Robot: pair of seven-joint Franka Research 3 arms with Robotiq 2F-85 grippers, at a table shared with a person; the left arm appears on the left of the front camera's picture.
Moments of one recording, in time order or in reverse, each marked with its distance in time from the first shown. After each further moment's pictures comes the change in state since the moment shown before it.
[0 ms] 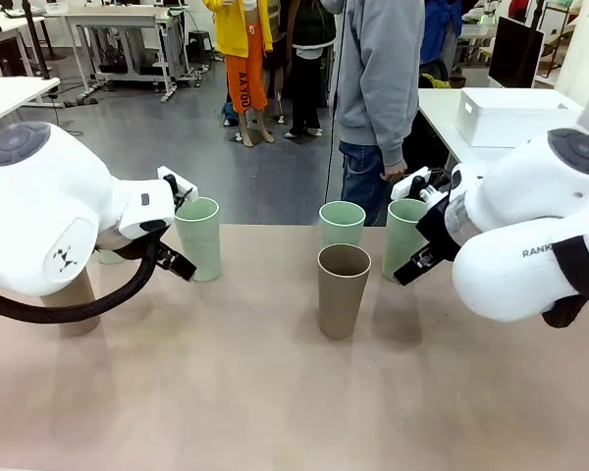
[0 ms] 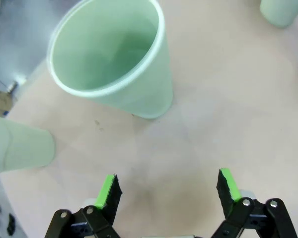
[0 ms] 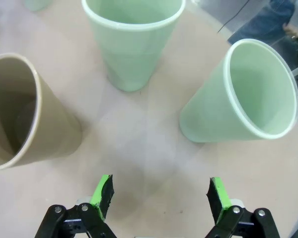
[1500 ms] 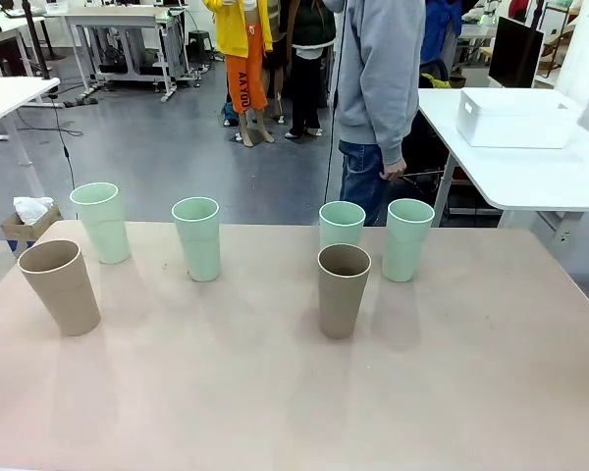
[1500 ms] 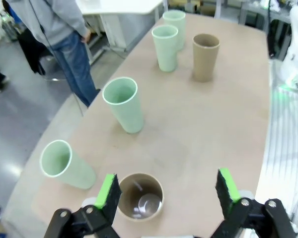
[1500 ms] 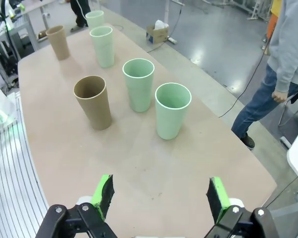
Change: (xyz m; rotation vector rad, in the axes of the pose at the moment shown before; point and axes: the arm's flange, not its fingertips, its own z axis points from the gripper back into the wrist) left arm -0.104 0.182 0.232 -0.447 -0.445 -0.376; right arm -0.115 -0.191 0.221 0.287 -0.418 0.102
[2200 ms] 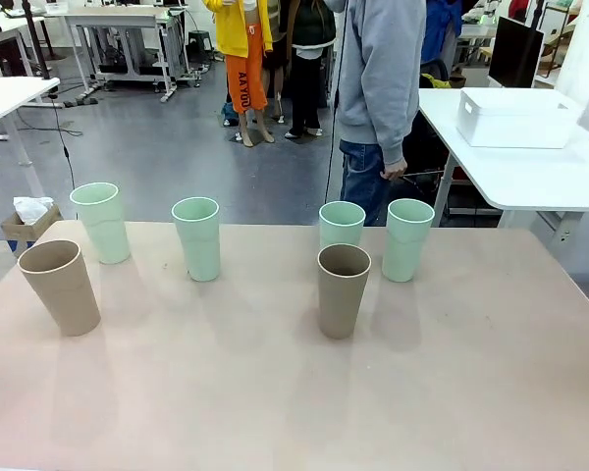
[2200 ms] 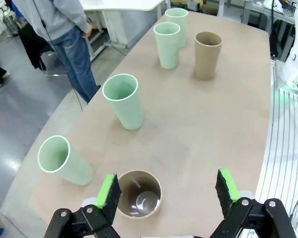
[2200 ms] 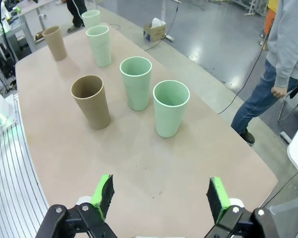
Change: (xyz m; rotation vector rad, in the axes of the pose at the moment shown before) left arm -0.001 -0.002 -0.001 0.007 0.019 0.023; right arm 0.001 0.002 -0.001 -0.013 0.013 -0.021
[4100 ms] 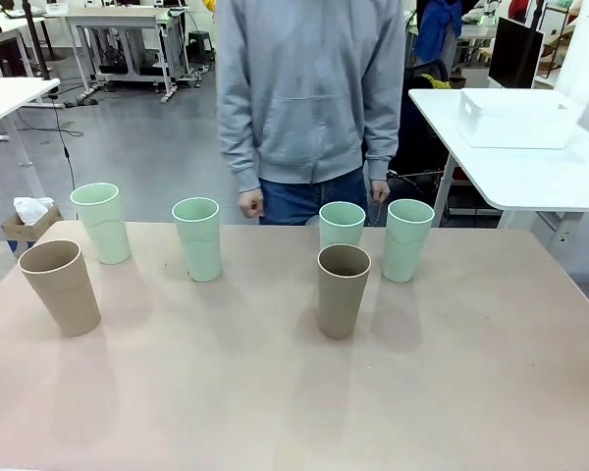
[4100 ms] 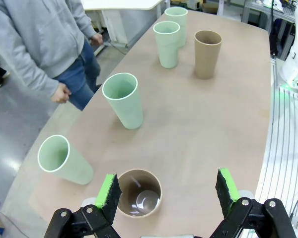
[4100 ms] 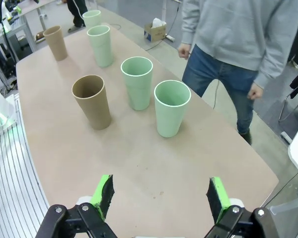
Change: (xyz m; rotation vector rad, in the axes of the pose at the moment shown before) left arm -0.001 -0.001 0.000 0.000 0.004 -0.005; right arm -0.001 0.001 -0.001 0.002 0.000 0.000
